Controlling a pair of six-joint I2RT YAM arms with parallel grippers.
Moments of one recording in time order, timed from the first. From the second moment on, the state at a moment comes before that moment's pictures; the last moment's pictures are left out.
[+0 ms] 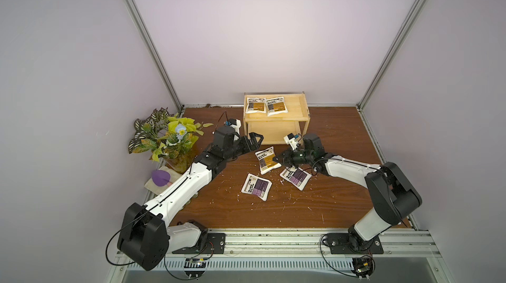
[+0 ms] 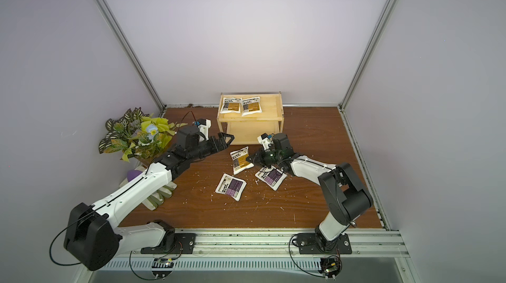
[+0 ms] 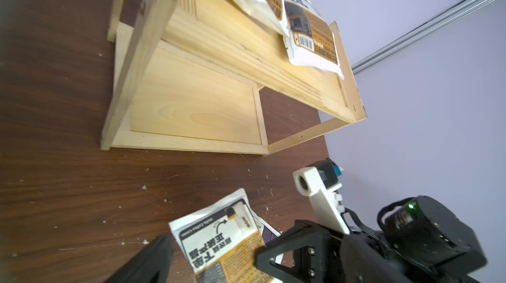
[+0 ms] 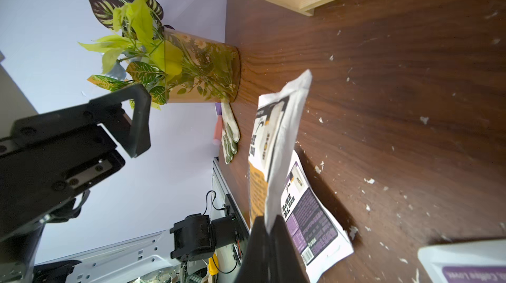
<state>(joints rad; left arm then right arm) -0.45 1.24 0.94 -0.16 0.25 -0.73 0.53 1.60 0.86 0.18 -0.73 0.92</state>
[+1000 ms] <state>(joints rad) -0.45 1.39 1.35 -0.35 0.36 -0.60 0.15 1.45 1.39 -0.22 -0.74 0.77</state>
